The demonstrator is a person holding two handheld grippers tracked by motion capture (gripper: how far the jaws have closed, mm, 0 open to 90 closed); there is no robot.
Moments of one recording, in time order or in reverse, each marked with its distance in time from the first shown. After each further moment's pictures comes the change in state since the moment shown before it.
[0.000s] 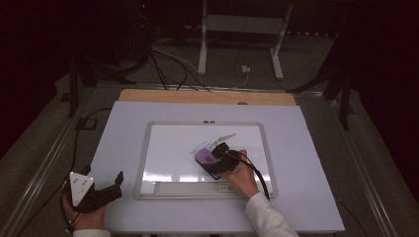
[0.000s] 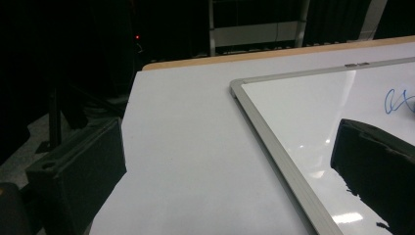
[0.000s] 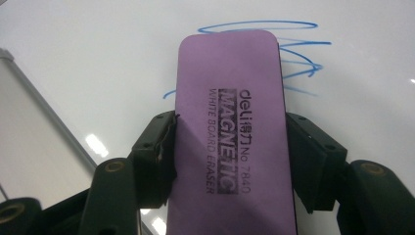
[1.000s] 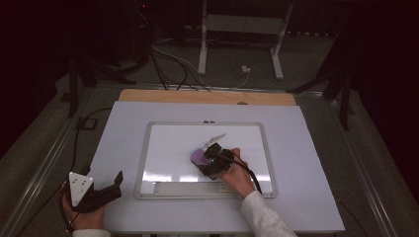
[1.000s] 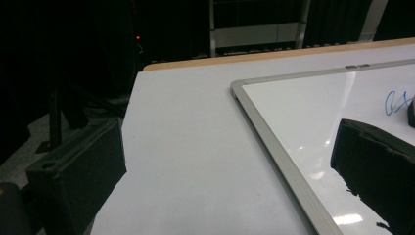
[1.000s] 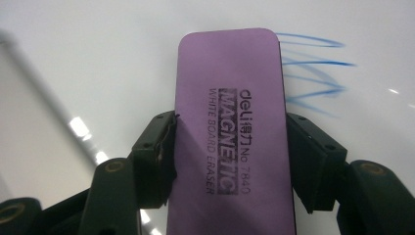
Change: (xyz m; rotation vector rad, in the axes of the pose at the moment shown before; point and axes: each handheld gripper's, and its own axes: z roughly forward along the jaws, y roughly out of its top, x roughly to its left) left arm 0.001 0.000 0.000 -0.004 0.001 -0.008; right arm 0.013 0.012 0.005 0.033 -0.060 -0.083
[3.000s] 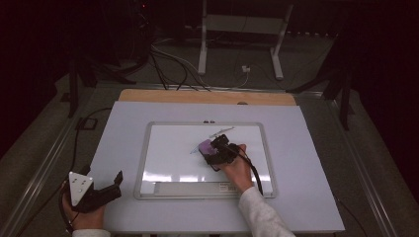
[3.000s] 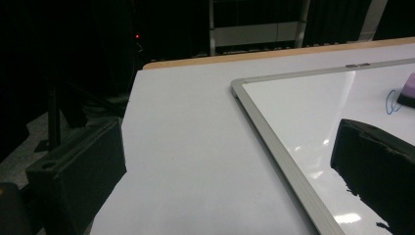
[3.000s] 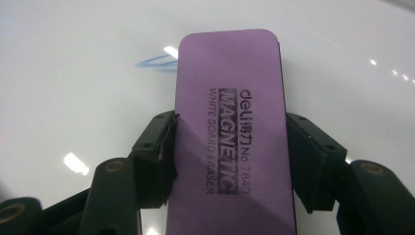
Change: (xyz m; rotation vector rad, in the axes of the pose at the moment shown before) left arm 0.001 -0.001 0.001 0.006 -0.003 0.000; right arm -0.031 0.002 0.005 -0.031 -0.075 0.208
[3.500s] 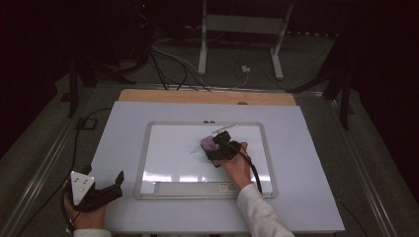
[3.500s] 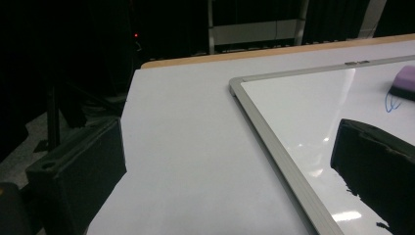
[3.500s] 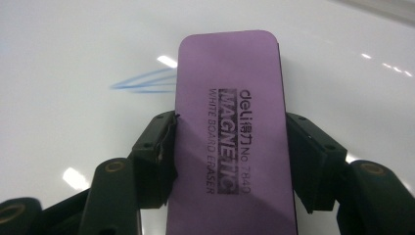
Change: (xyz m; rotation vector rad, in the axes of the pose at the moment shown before) left arm -0.002 0.000 0.002 0.006 -0.002 0.008; right arm 0.005 0.007 0.007 -0.013 0.007 0.013
